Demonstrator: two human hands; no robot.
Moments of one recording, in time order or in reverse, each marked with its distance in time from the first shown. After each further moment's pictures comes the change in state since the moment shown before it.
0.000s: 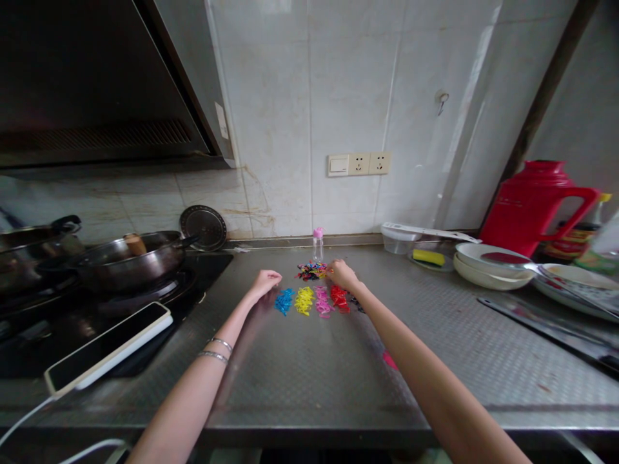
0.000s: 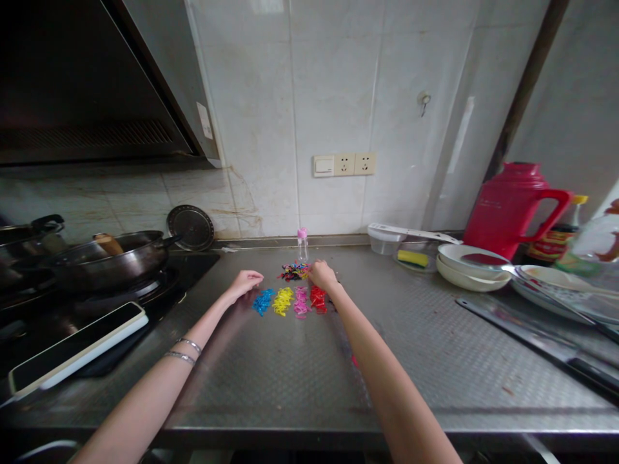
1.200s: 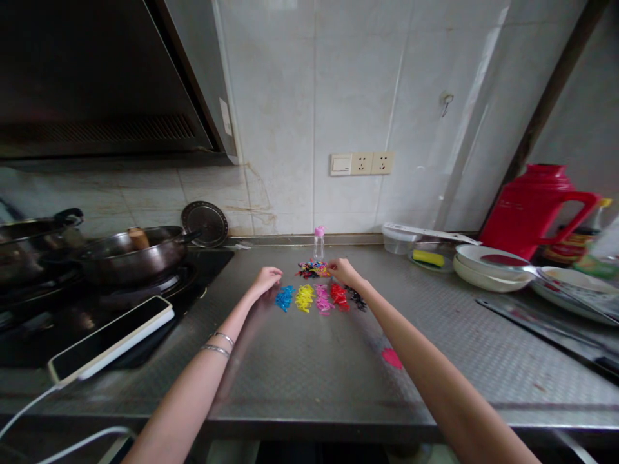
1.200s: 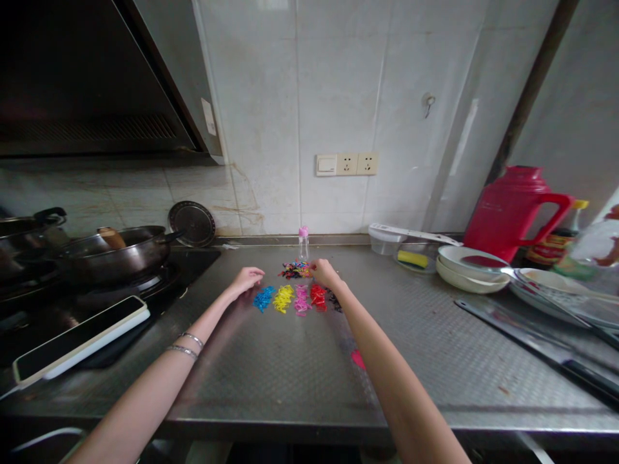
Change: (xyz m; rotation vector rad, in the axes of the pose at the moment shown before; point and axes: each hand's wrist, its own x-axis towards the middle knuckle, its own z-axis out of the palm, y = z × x) left_hand -0.002 0.003 0.002 0.011 0.004 -0.045; right_hand 0.005 0.007 -0.002 0.220 0.022 -0.050
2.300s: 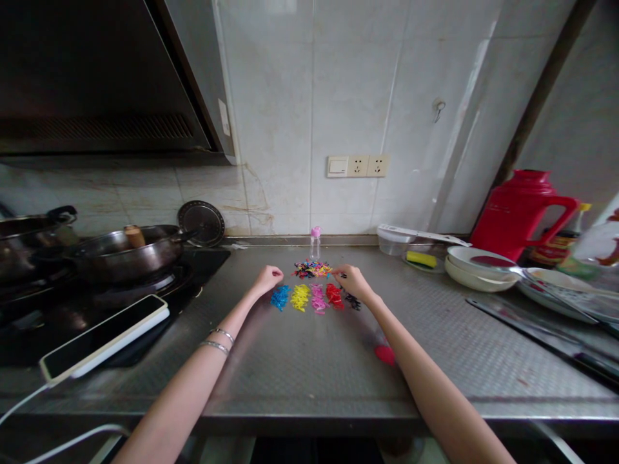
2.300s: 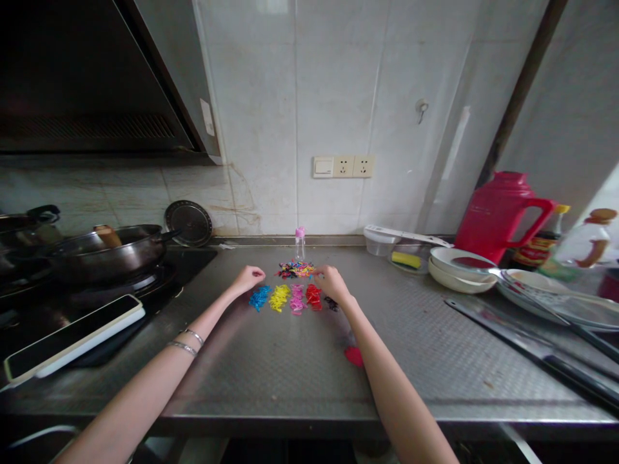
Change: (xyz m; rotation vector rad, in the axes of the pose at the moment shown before) left_hand 0.021 -0.015 0.014 0.207 0.007 0.283; right_hand -0.052 -0.003 -0.025 0.059 0.137 0.000
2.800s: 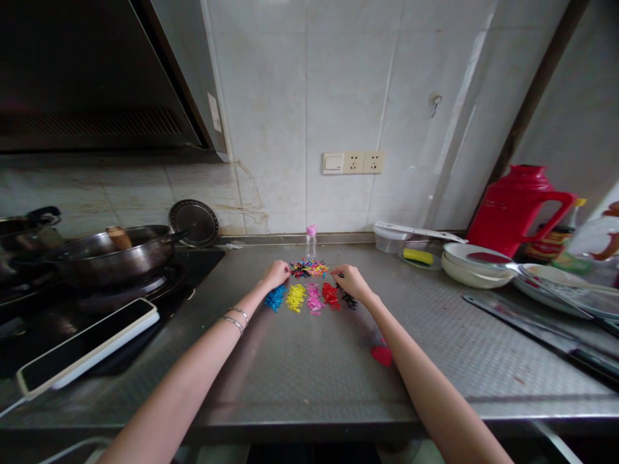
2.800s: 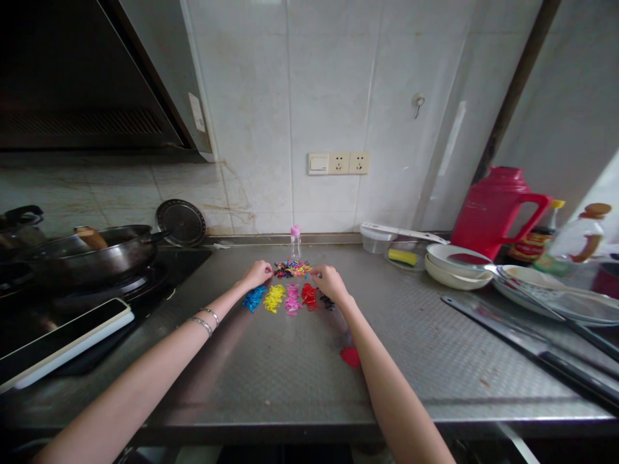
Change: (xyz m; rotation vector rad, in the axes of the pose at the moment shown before) left_hand 0.026 0.027 0.027 0.297 0.004 0.011; right_hand -0.001 0.004 -0.003 -0.034 -0.049 0.094
